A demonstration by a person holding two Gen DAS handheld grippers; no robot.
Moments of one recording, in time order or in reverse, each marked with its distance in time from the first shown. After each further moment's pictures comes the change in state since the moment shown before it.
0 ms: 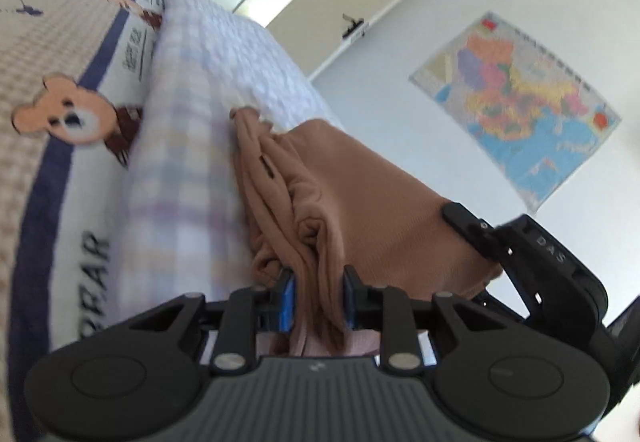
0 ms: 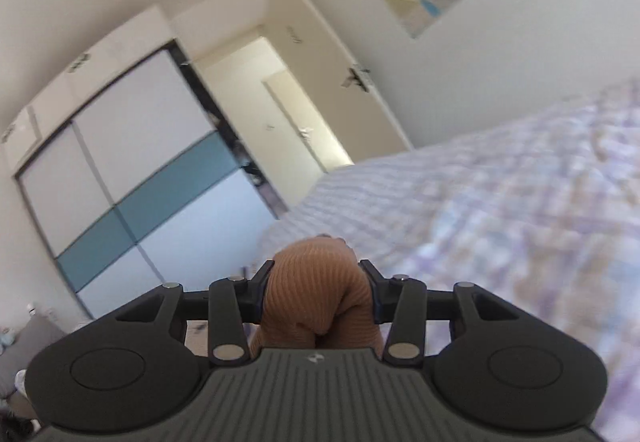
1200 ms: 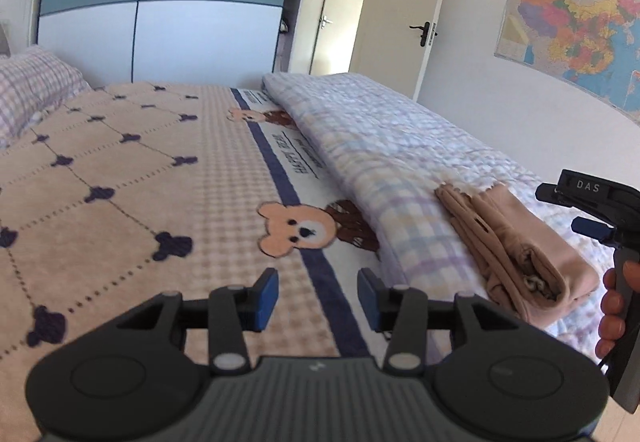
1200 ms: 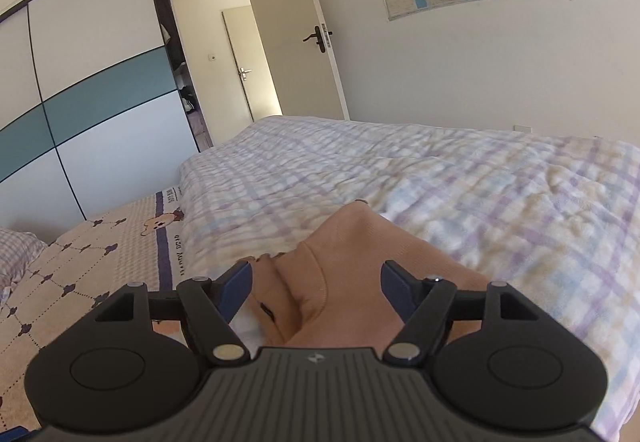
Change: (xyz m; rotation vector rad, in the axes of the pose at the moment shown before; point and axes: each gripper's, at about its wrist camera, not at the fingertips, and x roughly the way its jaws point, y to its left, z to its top) left arm -0.197 0.040 0.065 0.365 -0.139 0.500; right arm 0.012 0.116 -0.030 -0.286 0.104 -0.204
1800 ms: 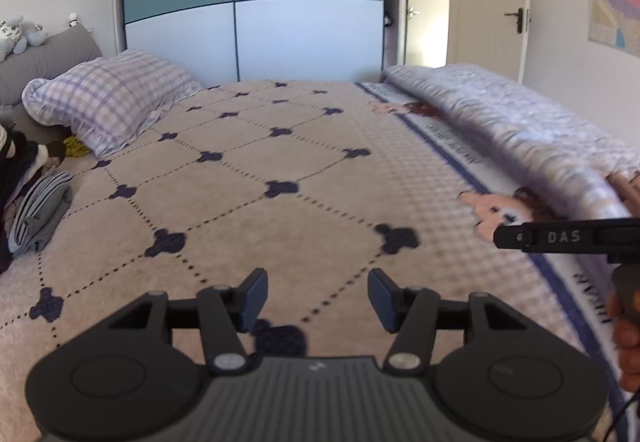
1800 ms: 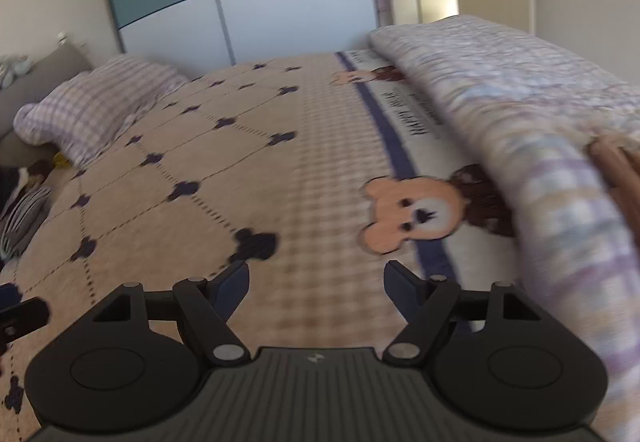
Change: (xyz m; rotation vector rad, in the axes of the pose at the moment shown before) left arm 0.011 0.198 -0.020 0.022 0.083 0.317; right arm 0.021 0.247 -0.131 -0.343 0.380 0.399
